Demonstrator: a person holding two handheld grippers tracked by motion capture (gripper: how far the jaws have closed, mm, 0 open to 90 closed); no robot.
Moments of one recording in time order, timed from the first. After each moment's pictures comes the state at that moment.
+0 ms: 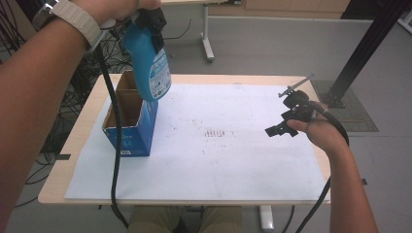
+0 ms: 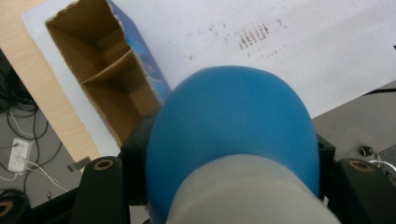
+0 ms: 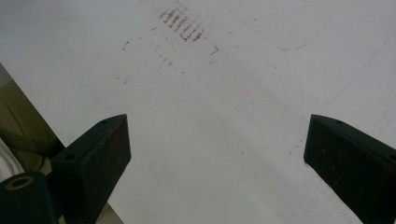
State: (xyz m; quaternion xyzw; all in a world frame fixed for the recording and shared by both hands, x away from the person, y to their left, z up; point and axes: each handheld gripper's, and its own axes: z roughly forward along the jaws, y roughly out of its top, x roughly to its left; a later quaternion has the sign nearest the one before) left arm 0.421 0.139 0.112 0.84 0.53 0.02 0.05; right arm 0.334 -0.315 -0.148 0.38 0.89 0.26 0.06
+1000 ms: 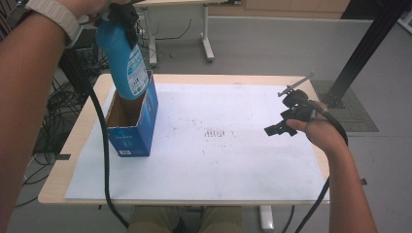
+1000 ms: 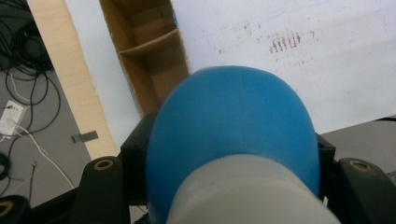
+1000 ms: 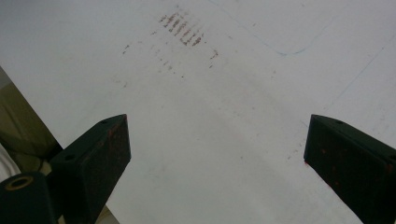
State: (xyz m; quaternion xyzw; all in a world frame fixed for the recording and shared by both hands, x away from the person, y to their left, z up) left arm 0.425 0.189 0.113 0.79 0.61 0.02 0.05; right arm 0.333 -0.314 -0.147 0.38 0.89 0.27 0.06
